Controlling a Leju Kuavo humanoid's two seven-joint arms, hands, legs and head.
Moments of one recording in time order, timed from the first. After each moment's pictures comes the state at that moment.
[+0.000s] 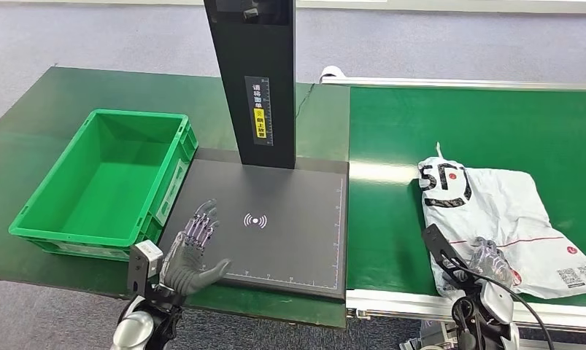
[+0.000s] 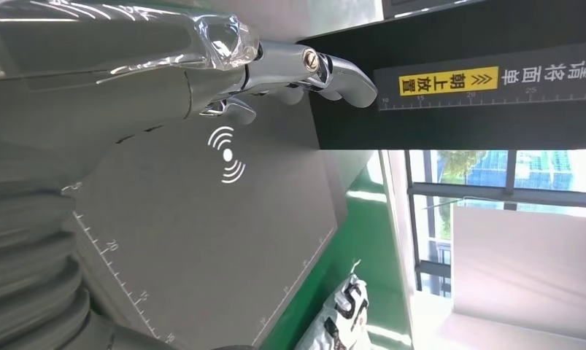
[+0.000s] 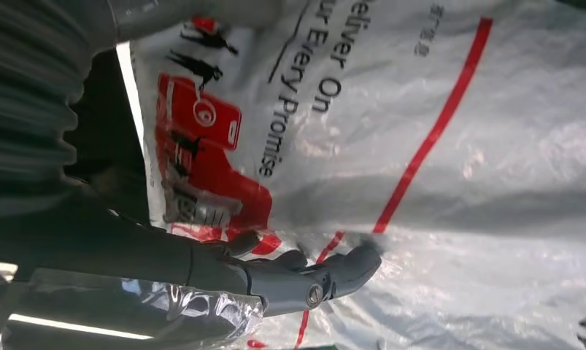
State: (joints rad) left arm -0.02 -0.15 -0.11 -1.33 -0.07 -0.28 -0.38; right arm -0.26 -0.03 -0.27 -0.95 1.25 0.06 0.33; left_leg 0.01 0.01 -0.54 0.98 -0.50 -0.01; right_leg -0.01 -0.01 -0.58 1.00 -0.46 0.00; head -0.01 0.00
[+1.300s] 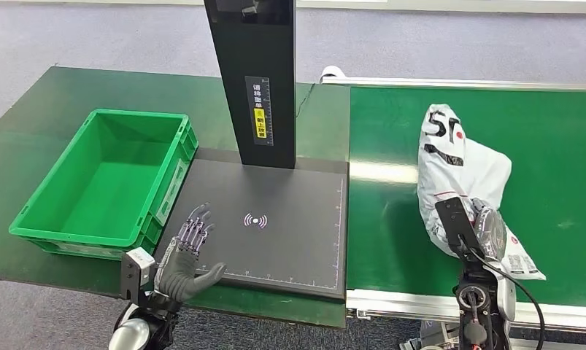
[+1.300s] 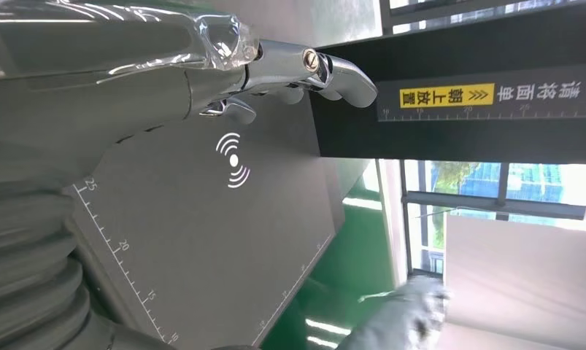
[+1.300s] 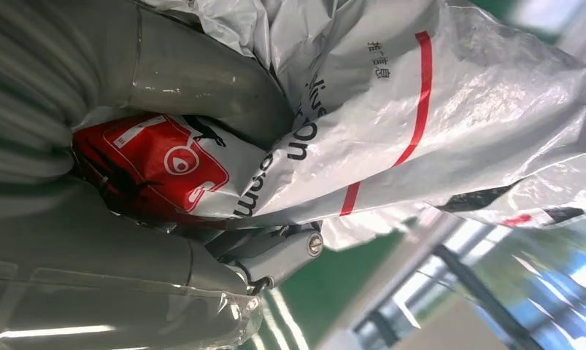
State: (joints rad) left arm 0.02 -0.15 -0.10 -1.35 -0.06 -0.28 -0.41; right arm -0.27 0.03 -0.27 -1.13 0.82 -0.14 -0.13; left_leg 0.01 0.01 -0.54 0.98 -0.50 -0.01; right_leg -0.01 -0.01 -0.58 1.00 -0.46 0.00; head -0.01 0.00
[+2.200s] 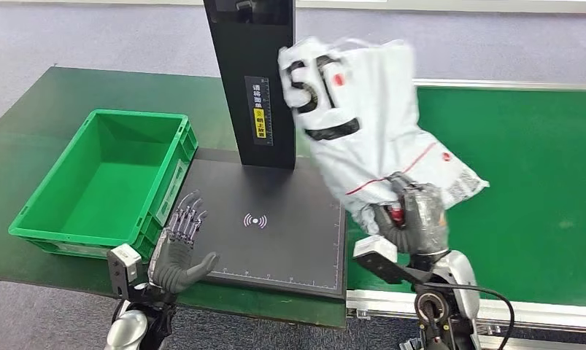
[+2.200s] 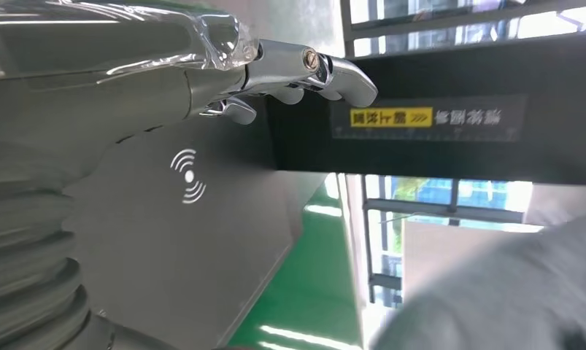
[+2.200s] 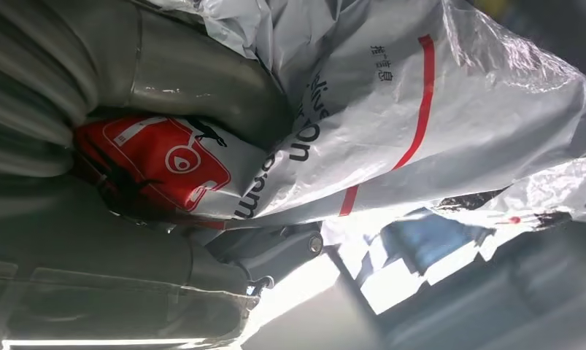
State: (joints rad) left arm -0.02 -0.14 -0.10 -1.35 -0.01 -0.26 -0.47; right arm -0.16 0.08 0.13 -1.48 0.95 -0.08 -0.47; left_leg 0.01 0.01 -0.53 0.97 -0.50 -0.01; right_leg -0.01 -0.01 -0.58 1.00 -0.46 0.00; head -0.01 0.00
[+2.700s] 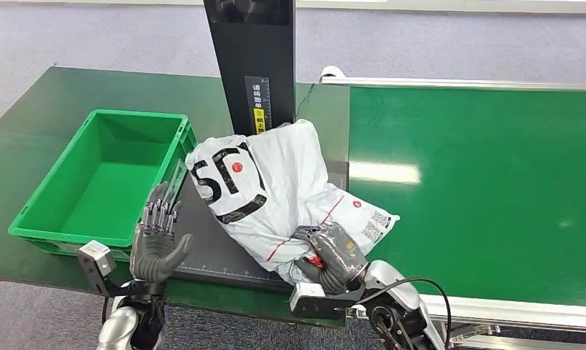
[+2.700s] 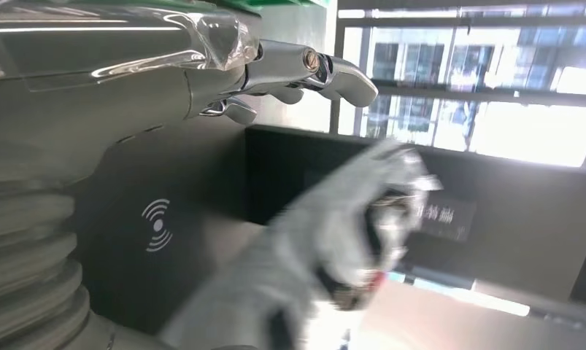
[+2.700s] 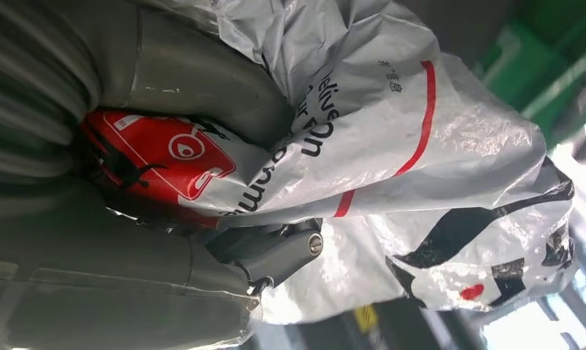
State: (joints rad) left arm -0.04 -0.14 -0.06 -1.35 0.12 -0.17 -0.49; right arm -0.21 0.00 0.43 -1.26 0.89 0.11 -0.49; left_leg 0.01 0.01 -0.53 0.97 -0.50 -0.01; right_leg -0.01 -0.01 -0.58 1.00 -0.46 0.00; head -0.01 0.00
